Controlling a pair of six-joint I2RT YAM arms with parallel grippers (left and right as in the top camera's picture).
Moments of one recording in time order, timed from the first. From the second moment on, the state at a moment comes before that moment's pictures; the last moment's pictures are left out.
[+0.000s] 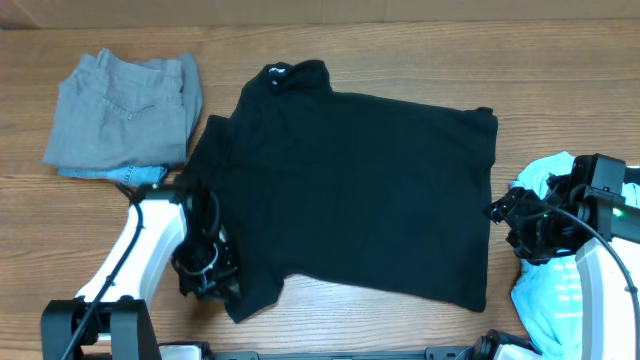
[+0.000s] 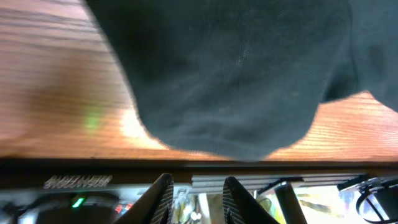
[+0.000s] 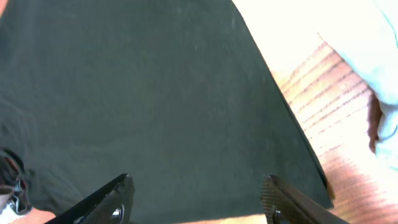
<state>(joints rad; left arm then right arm) -0.02 1.49 0.81 -1.28 0.32 -0.32 -0.33 1.18 0.96 -1.13 -0.33 0.48</state>
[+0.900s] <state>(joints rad) -0.05 1.44 0.73 -1.13 0.21 -0.47 -0.33 1.18 0.96 -1.11 -0.33 0.46</state>
